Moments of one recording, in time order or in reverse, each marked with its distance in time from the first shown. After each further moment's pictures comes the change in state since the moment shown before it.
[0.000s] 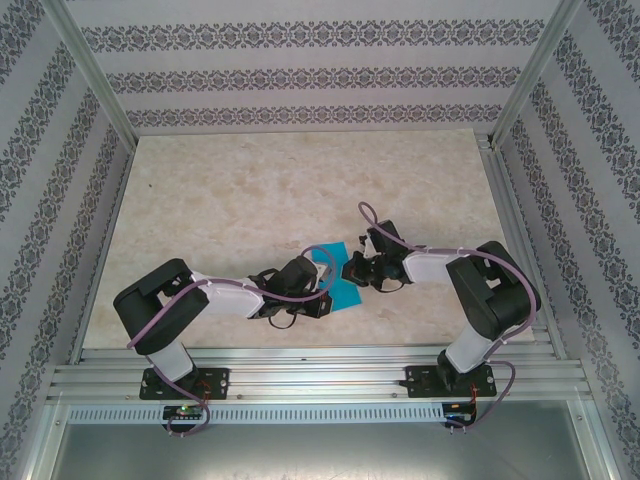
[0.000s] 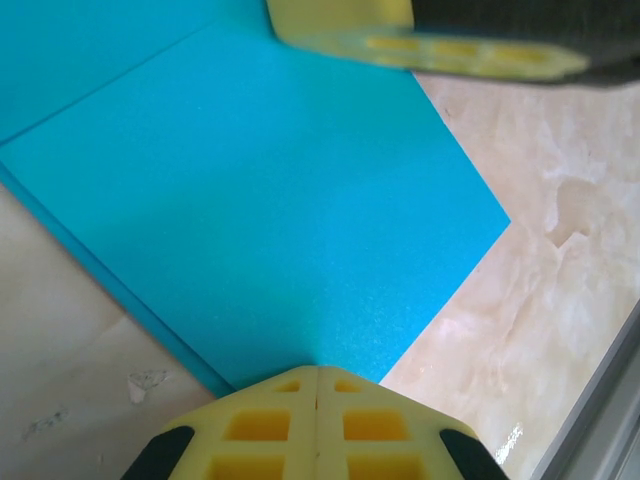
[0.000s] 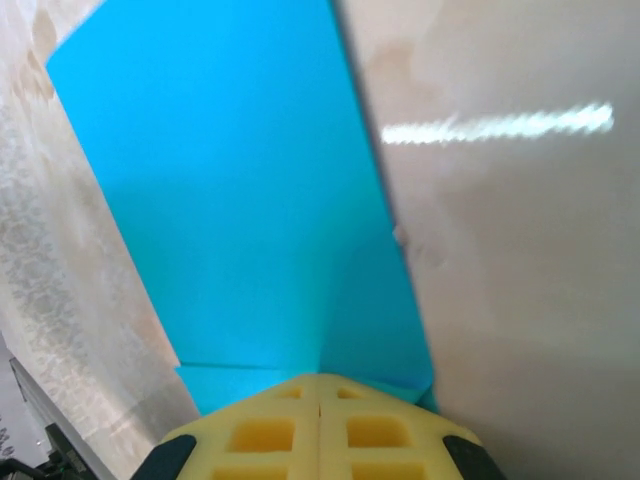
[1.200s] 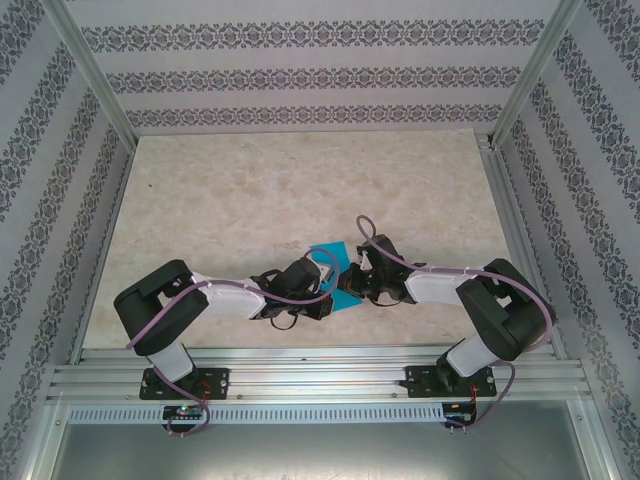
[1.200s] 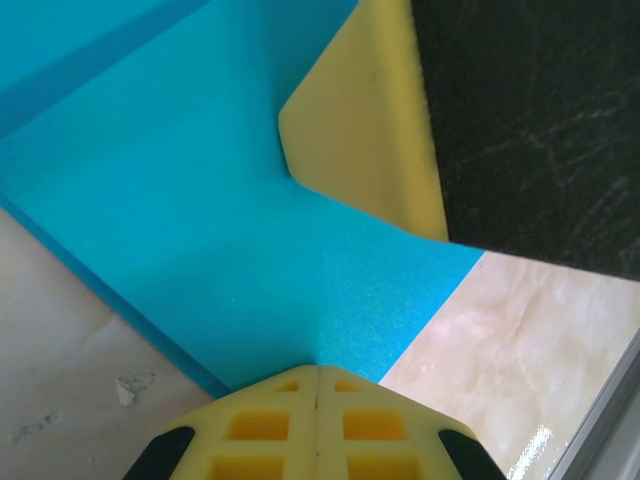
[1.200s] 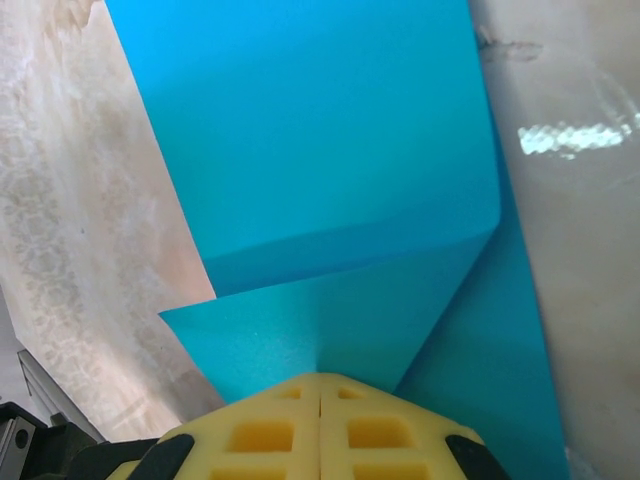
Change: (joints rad) left arm -0.021 -0.003 0.019 -0.032 -0.036 0.040; right arm 0.138 -0.134 -0.145 0.125 0.078 0.145
